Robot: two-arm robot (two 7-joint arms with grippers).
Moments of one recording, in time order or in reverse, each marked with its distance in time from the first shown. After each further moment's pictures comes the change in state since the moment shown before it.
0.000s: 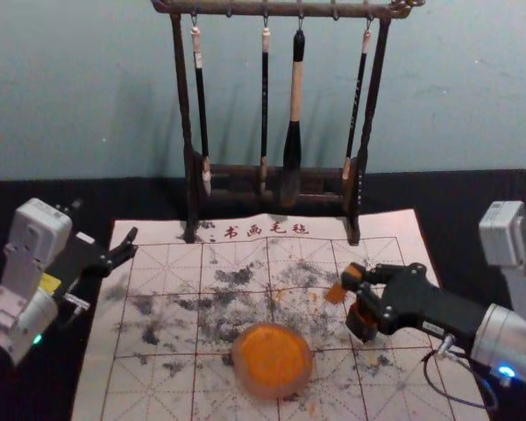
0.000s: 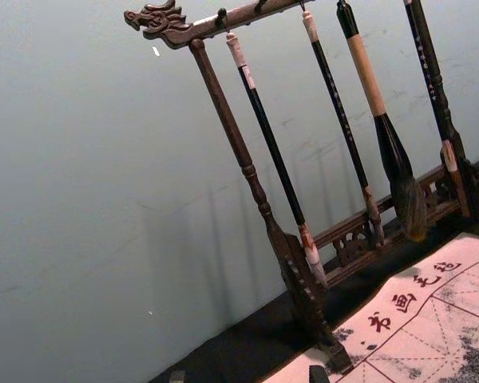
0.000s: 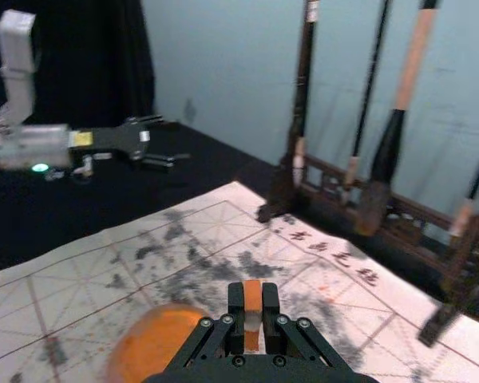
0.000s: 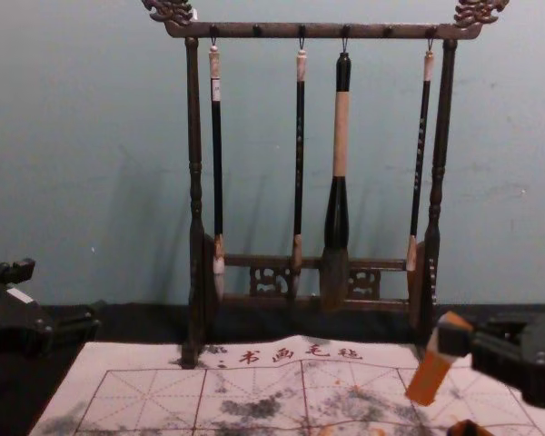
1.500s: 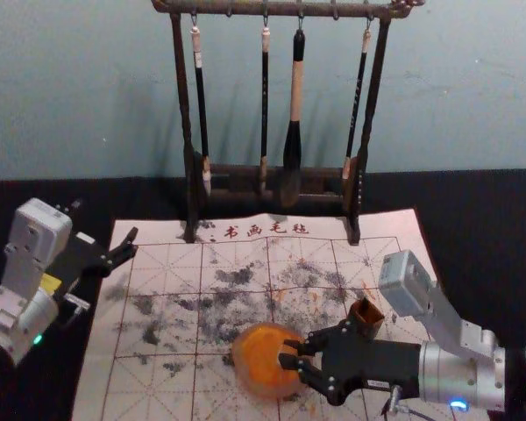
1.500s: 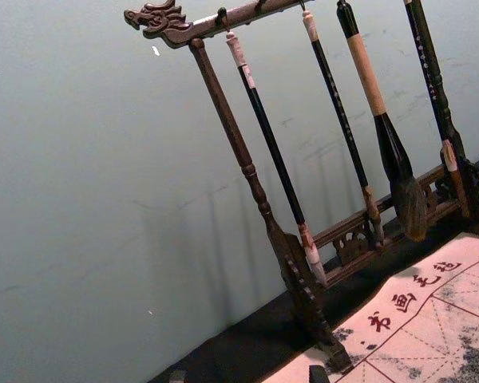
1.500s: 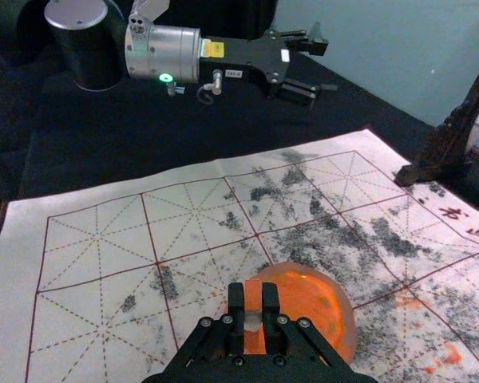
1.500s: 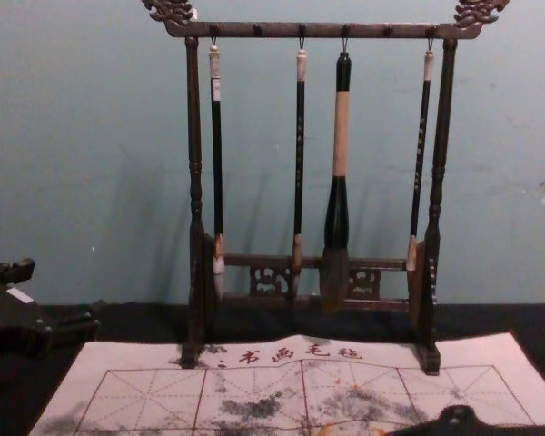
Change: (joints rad) left arm 0.000 0.000 0.000 0.000 0.000 0.000 0.000; right arm 0.135 0.020 -0.242 0.035 -0.098 0.067 0.126
